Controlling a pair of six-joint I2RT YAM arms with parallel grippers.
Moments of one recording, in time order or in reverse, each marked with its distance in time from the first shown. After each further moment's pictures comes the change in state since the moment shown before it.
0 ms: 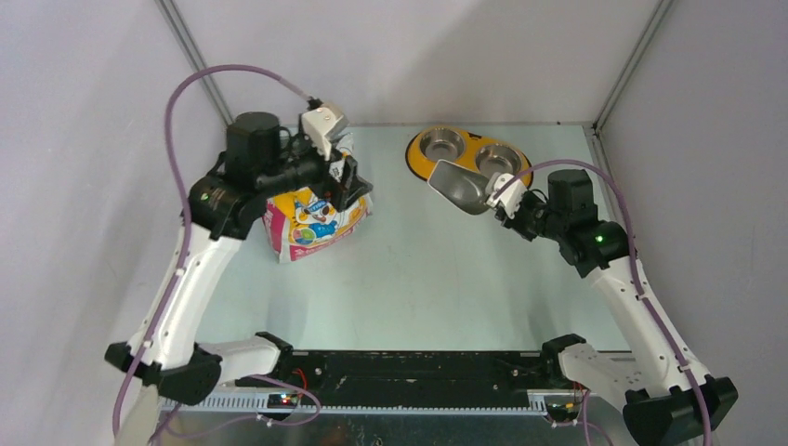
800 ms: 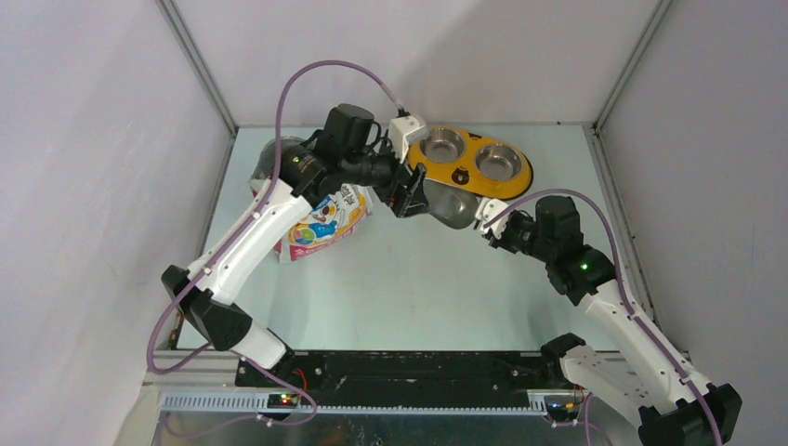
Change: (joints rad) left arm -0.225 0.347 0.106 0.016 0.140 -0.129; right arm 0.137 -0.112 -0.262 0.332 -0.011 0.033
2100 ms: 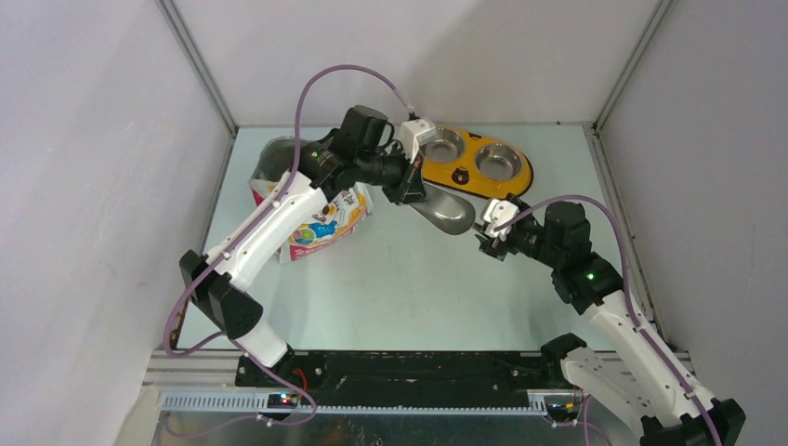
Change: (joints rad) left arm -0.012 0.089 0.002 0.015 0.009 -0.035; right arm -0.006 -0.054 -0.034 0.080 -0.061 0.060
